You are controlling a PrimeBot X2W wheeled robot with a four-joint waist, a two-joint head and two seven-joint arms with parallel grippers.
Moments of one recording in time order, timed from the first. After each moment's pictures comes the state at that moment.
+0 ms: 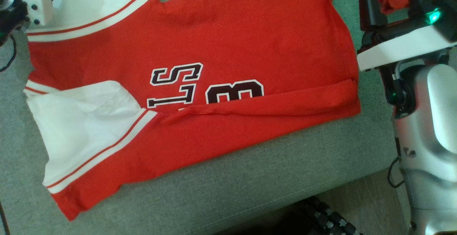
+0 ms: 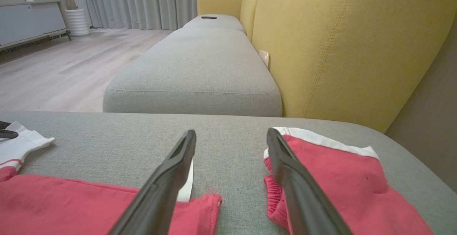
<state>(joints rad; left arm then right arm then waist) -1.30 0.58 -1.06 0.84 -0.88 -0.13 0.30 -0.63 -0.14 0.12 0.20 0.20 0.13 -0.03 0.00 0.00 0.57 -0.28</state>
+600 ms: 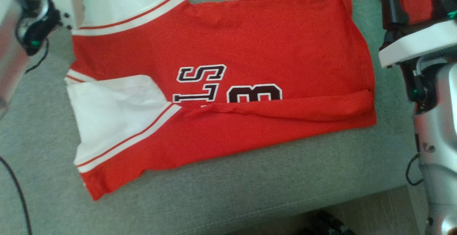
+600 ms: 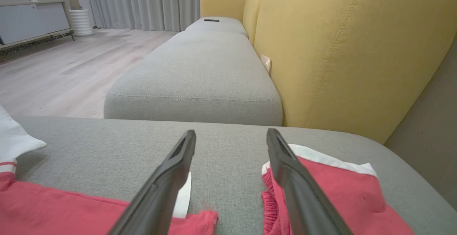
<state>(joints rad) -1.31 0.53 -1.18 0.84 -0.95 -0.13 0.04 -0.63 -0.20 0.08 0.24 0.20 0.13 0.00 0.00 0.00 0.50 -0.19</state>
